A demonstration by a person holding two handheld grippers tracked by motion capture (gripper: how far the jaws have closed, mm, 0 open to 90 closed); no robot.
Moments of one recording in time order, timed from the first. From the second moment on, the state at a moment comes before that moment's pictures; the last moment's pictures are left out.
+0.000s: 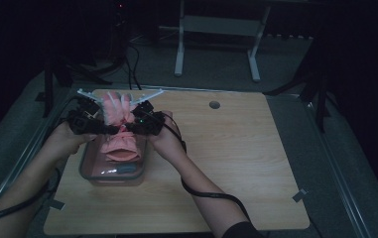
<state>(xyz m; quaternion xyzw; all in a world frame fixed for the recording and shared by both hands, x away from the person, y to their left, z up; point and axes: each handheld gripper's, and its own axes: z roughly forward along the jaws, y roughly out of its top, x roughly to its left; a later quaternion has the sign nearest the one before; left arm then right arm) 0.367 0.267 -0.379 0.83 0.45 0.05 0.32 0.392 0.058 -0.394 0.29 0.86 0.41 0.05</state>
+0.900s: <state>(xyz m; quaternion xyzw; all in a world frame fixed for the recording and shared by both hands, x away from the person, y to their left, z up) 0.378 0.275 -0.477 0.83 0.48 -0.03 0.30 0.396 0.078 -0.482 0.32 0.88 0.34 0.02</state>
